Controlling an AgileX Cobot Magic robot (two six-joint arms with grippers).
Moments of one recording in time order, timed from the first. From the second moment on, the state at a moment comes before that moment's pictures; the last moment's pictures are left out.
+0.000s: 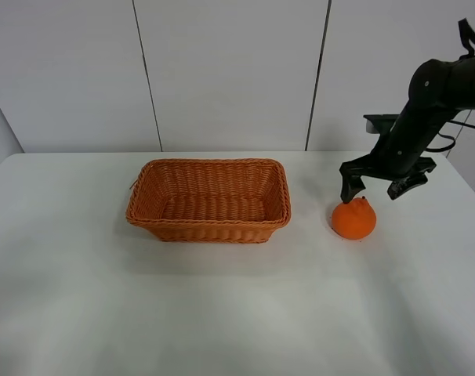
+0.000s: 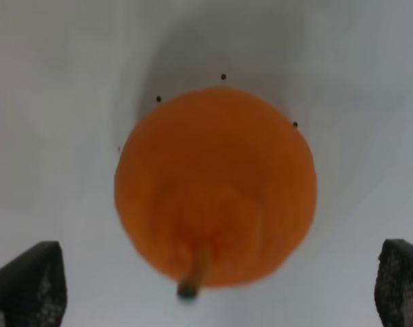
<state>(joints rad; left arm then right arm) 0.00 -0.01 -0.49 0.02 1.06 0.01 0.08 2.00 -1.45 0.11 0.93 -0.09</state>
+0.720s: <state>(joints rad) 0.00 -0.01 -0.49 0.02 1.06 0.01 0.08 2.16 -1.45 0.15 0.86 -0.09</state>
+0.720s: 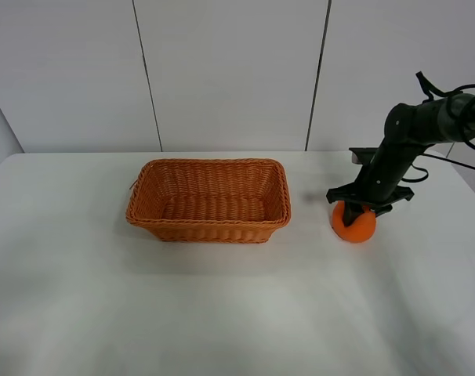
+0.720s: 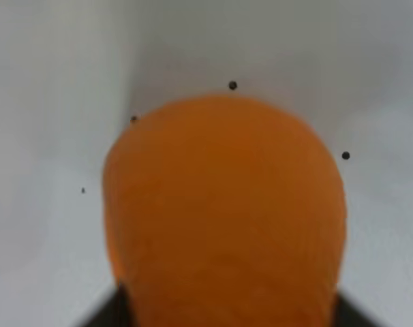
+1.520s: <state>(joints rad) 0.00 -0.01 -0.49 0.02 1.06 0.01 0.27 1.90 -1.77 0.10 1.11 -0.08</state>
